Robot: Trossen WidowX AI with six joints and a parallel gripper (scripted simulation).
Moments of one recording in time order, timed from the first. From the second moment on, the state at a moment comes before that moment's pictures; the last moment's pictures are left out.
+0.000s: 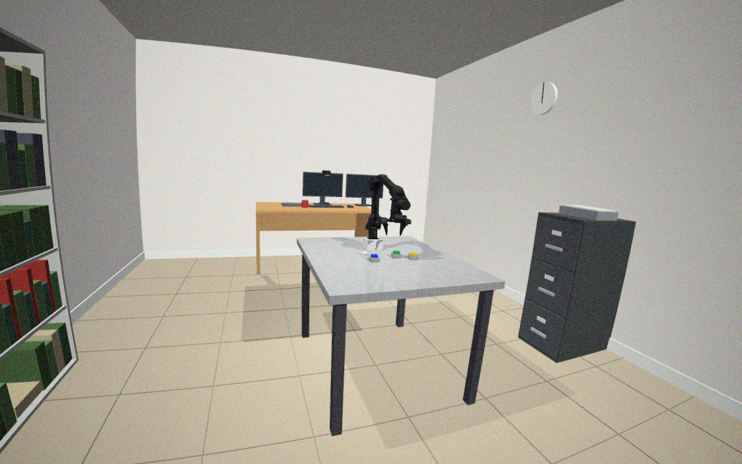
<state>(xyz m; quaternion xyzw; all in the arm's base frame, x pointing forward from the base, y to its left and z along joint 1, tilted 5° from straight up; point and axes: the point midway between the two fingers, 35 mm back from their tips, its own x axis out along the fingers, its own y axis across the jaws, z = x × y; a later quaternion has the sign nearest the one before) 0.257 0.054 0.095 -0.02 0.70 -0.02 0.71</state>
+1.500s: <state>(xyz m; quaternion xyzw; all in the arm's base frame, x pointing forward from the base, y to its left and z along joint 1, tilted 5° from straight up) 0.242 0.086 0.011 -0.03 0.72 0.02 0.69</state>
